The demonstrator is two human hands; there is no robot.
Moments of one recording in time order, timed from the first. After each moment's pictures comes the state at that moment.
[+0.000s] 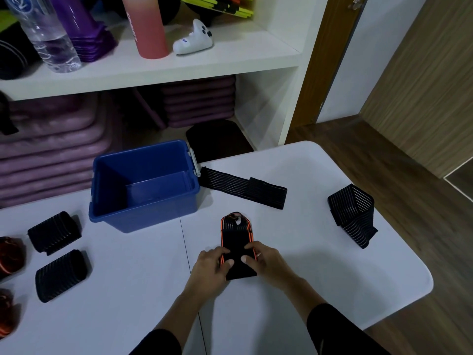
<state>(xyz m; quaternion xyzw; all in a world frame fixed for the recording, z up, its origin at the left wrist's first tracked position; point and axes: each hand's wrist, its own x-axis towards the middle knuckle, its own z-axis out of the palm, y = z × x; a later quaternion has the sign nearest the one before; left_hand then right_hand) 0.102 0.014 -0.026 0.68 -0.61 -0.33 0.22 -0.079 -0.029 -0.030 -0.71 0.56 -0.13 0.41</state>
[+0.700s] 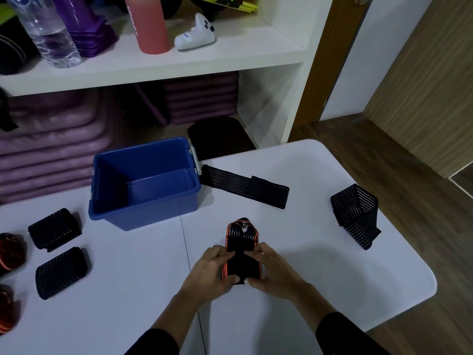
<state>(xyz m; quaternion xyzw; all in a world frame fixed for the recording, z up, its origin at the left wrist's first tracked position) 0.110 0.018 -0.032 0.60 -0.72 -0.29 0.19 -0.095 -0.021 -0.025 -0.81 0.46 -0.10 0.34</state>
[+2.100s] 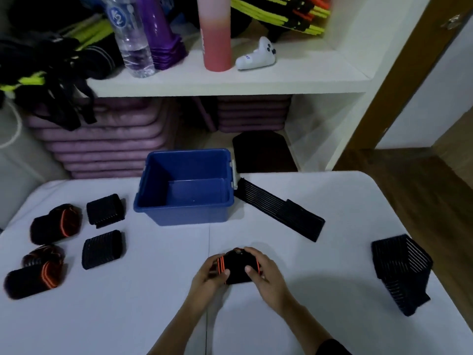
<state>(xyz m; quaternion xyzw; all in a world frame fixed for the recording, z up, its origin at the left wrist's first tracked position) 0.115 0.033 0.002 0.67 -0.30 -0.50 0.46 -0.041 -0.046 -0.037 -0.73 0.46 -0.20 0.47</state>
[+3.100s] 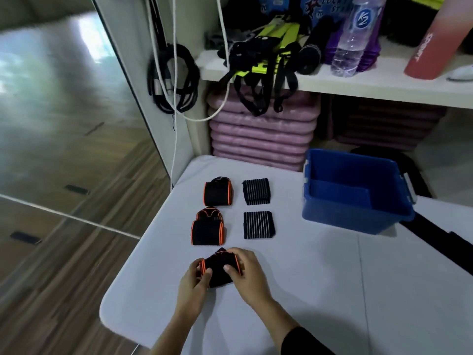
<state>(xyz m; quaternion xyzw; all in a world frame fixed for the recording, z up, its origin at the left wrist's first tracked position) 0.390 0.273 -0.022 0.81 -0.14 -0.29 0.49 0.300 0.152 -0.045 -0.80 0.34 -0.12 0.49</state>
